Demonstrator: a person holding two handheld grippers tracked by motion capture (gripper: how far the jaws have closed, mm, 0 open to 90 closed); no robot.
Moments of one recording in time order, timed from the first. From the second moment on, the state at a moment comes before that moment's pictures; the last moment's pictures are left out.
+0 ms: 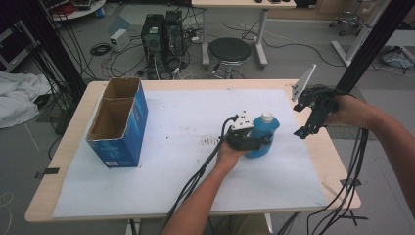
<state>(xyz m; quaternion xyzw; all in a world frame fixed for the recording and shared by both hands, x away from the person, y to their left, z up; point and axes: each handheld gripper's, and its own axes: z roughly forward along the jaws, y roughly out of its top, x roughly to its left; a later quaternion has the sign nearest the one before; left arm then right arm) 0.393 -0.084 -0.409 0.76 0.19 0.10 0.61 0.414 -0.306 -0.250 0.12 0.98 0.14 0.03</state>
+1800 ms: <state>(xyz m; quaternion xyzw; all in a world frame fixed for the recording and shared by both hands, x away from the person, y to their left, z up) 0.390 0.013 -0.368 0.79 0.03 -0.02 0.61 0.402 -0.292 -0.244 0.11 0.98 0.15 0.03</state>
